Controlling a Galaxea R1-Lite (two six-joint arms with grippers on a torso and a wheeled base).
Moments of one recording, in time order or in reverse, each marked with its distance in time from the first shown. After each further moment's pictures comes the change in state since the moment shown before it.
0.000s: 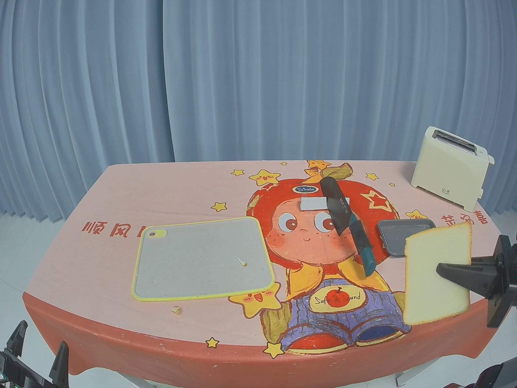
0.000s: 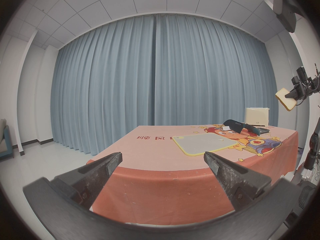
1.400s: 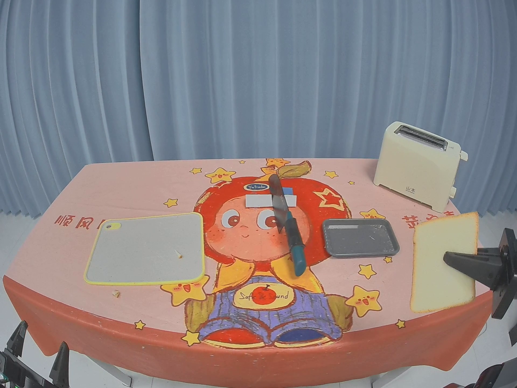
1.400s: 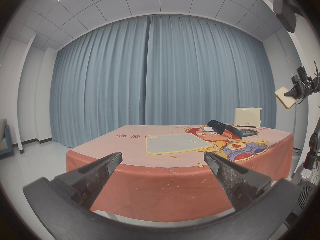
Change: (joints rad) left arm 0.000 0.000 0.000 0.000 0.000 0.000; right arm -0.043 -0.014 -0.007 -0.003 -0.001 -0.003
